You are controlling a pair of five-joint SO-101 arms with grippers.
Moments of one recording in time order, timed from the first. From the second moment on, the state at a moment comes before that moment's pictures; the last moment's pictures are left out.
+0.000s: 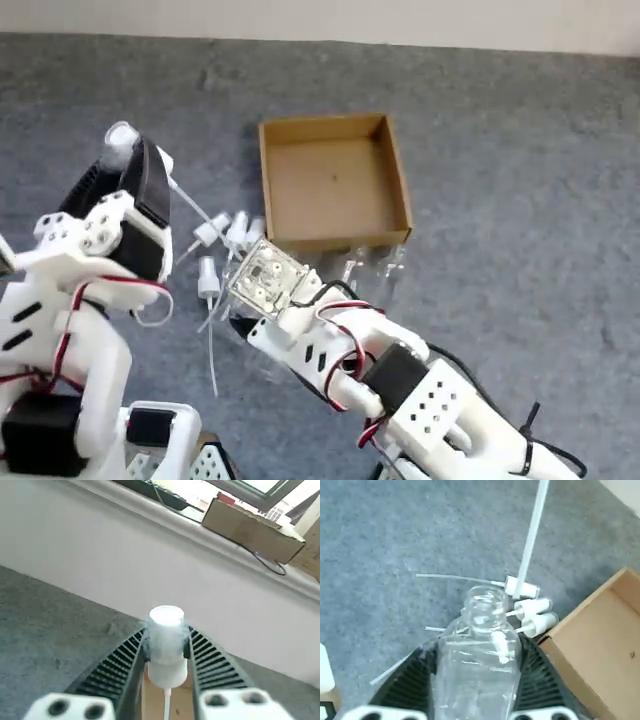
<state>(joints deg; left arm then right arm) -2.7 -70.8 28.9 54.6 29.1 -52.7 -56.9 56.7 40.6 13.7</state>
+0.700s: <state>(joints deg) 3.3 -75.9 40.2 56.6 25.9 -50.9 -57.1 56.8 40.6 13.7</state>
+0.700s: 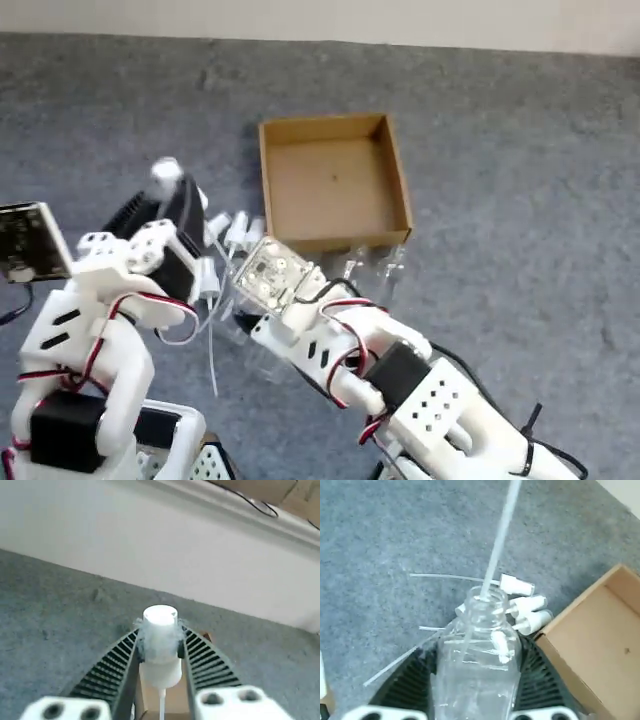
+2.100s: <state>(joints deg) 8.2 -75.8 55.7 56.0 12.6 -44.7 -57.6 64.9 18.9 4.2</state>
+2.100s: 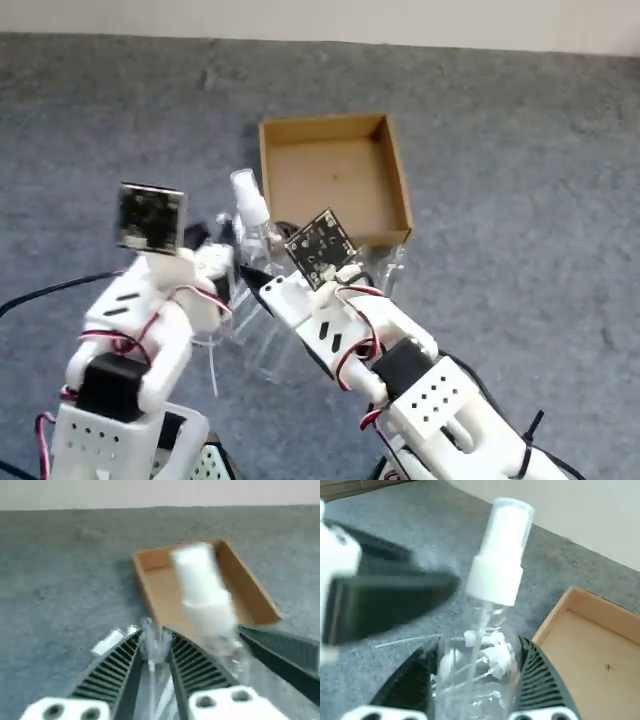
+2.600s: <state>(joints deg) -3.3 -60.7 37.4 46.0 11.6 -46.9 -57.6 64.9 20.2 7.5</state>
